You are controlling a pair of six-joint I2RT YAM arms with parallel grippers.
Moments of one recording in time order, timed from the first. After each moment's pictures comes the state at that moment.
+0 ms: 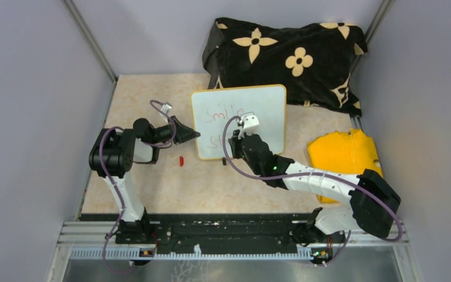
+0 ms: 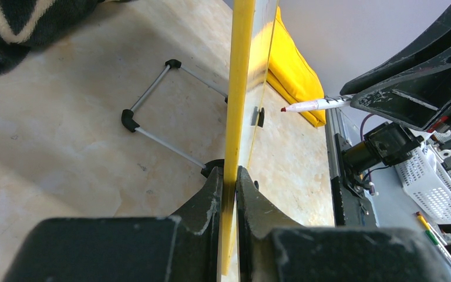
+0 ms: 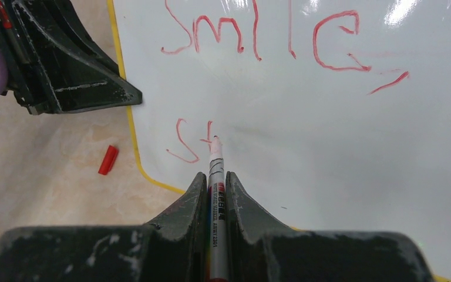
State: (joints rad) left arm -0.06 1.96 0.67 1.40 1.18 -0.75; right arm 0.96 1.31 0.75 0.24 0.47 0.34
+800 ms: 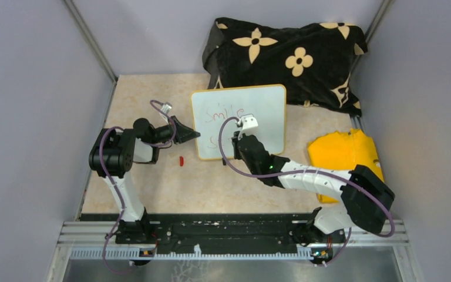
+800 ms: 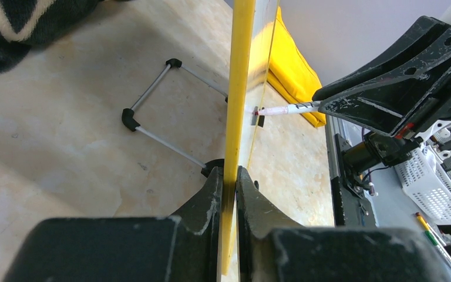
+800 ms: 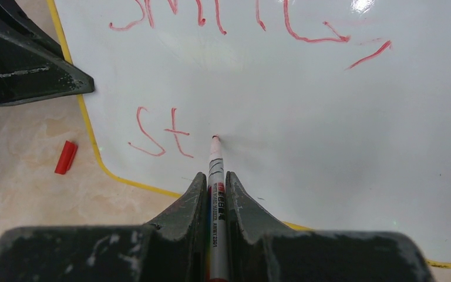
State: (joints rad) left arm -0.06 1.96 0.67 1.40 1.18 -0.75; right arm 0.95 1.36 0.75 0.22 0.54 0.34
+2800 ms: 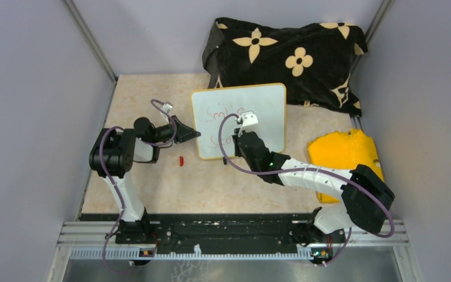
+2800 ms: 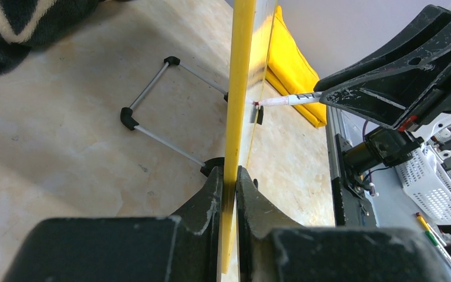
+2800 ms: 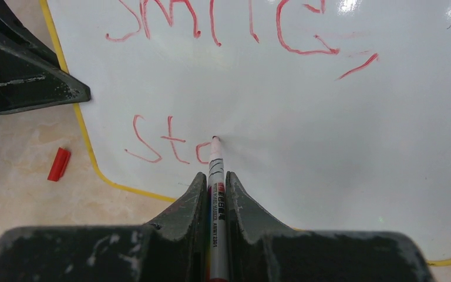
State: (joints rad) left arm -0.07 1.96 0.68 1.37 1.17 -0.74; right arm 0.93 1.36 0.78 0.19 0.53 0.32
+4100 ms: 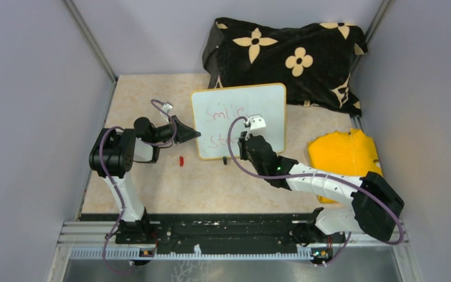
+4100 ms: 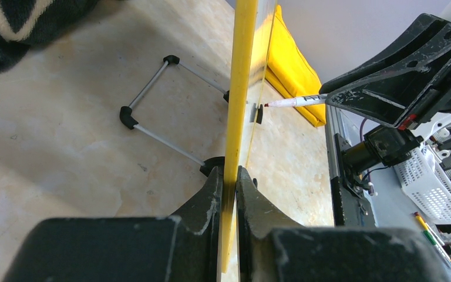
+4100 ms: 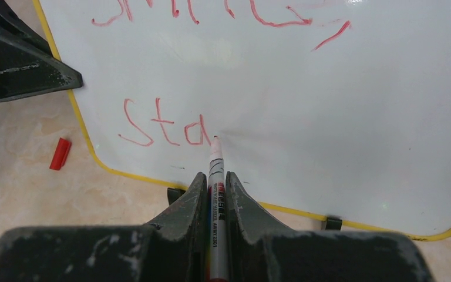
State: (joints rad) left arm -0.07 1.96 0.68 1.37 1.18 -0.73; right arm 0.92 1.27 0.70 0.17 0.52 0.36
